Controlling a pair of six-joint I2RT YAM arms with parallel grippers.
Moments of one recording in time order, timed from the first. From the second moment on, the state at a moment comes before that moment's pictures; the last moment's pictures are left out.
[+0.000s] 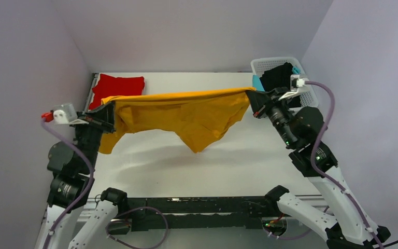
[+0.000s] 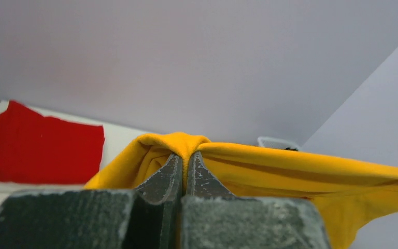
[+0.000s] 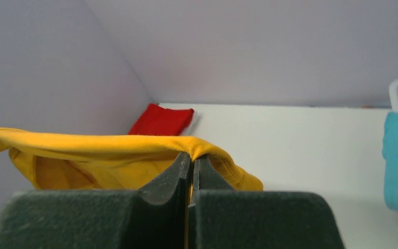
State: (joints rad) left arm -0.30 0.48 0.92 -0.21 -0.20 -0.43; right arm 0.56 0.79 1.12 -0.23 0.16 0.39
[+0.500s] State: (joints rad) left arm -0.26 0.99 1.27 -0.22 -0.20 -0.26; right arm 0.47 1.12 1.36 -0.23 0.18 0.25
